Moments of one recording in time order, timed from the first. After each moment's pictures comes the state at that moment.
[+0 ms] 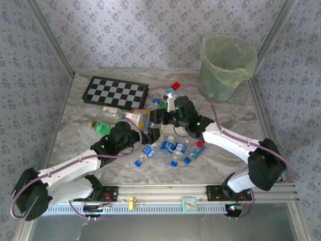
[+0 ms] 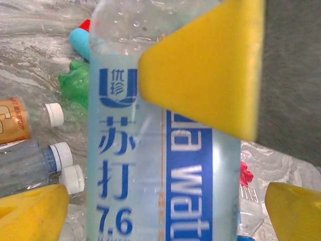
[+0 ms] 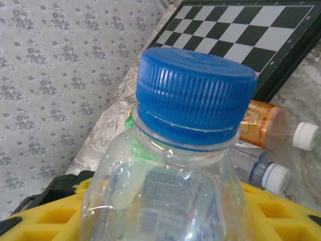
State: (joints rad) left arm -0.84 1.01 0.56 0.11 -0.04 -0.54; right arm 0.74 1.43 0.99 0.05 -0.26 0.59
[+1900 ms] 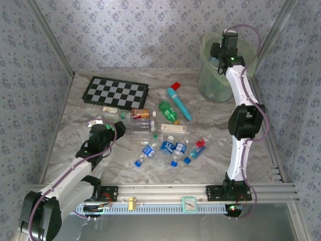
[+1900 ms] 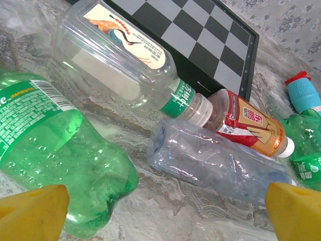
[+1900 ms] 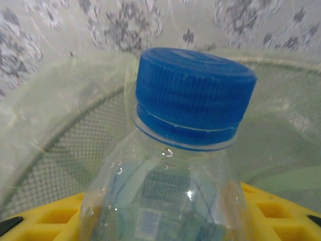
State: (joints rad) left arm -0.33 0.86 0.33 -0.01 -0.15 -0.70; right arm 0.06 2.17 2.22 -0.47 0.17 0.18
